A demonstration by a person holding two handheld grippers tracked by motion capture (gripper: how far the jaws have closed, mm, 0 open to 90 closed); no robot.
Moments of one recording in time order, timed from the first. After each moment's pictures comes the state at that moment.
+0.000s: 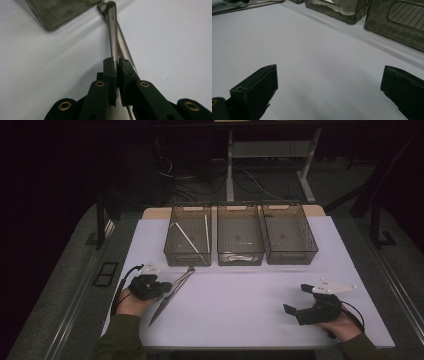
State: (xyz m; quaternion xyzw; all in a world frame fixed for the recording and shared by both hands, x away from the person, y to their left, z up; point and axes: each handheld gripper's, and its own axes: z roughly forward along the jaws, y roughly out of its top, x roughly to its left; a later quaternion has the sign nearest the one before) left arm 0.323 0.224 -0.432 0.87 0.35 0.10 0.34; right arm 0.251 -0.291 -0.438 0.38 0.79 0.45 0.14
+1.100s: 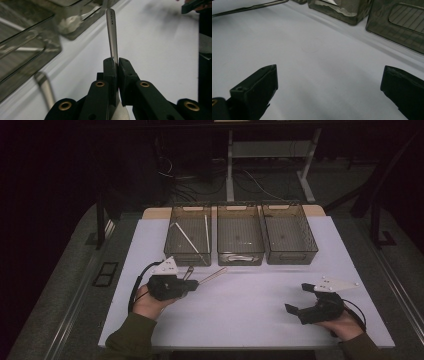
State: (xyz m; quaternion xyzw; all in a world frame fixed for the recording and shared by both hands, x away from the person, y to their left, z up) left arm 0.303 0.157 -0.388 0.86 0.23 0.05 0.45; right arm 0.253 -0.294 -0.431 0.38 0.80 0.45 0.13
